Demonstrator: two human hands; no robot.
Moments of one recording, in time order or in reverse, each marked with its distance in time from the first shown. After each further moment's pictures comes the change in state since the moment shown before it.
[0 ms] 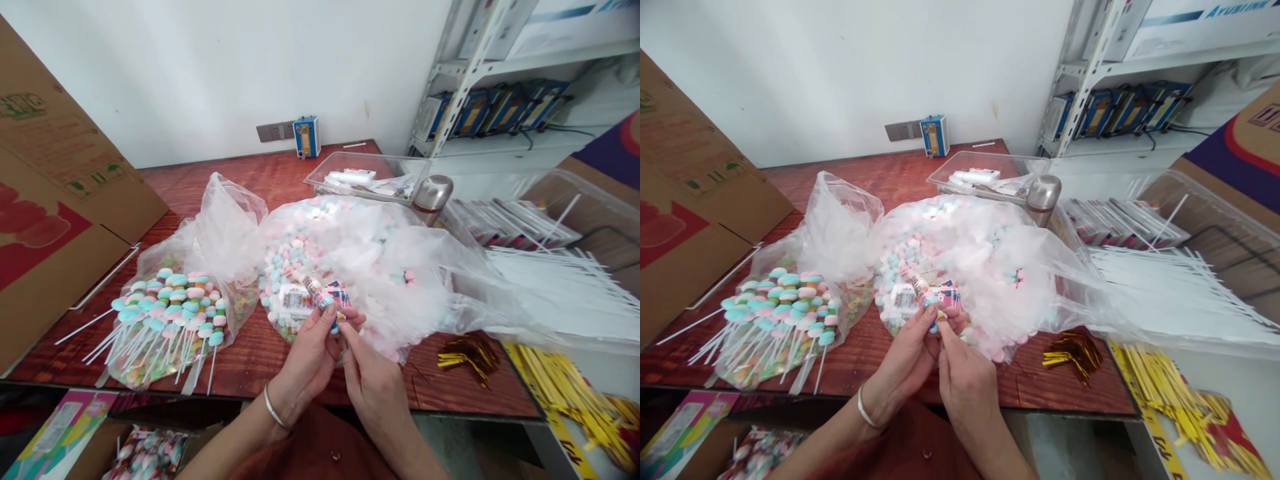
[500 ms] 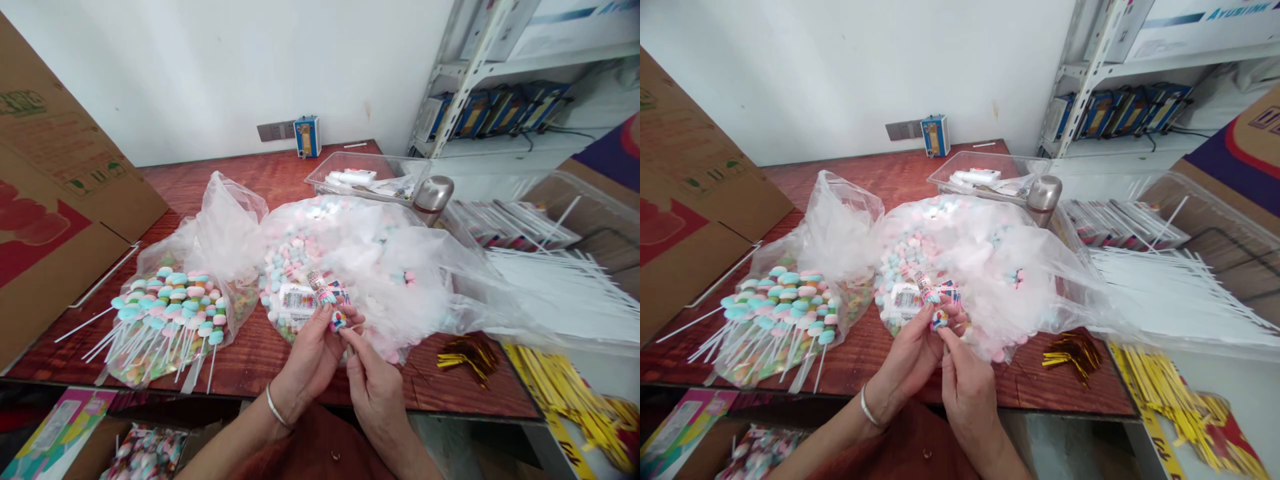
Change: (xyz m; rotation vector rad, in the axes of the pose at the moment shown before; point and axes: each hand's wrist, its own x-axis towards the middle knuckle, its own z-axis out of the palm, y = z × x) left_hand 0.001 0.000 0.000 -0.121 -0.102 -0.035; right_hand -0.007 -0.003 -0.003 0.213 0.046 0.109
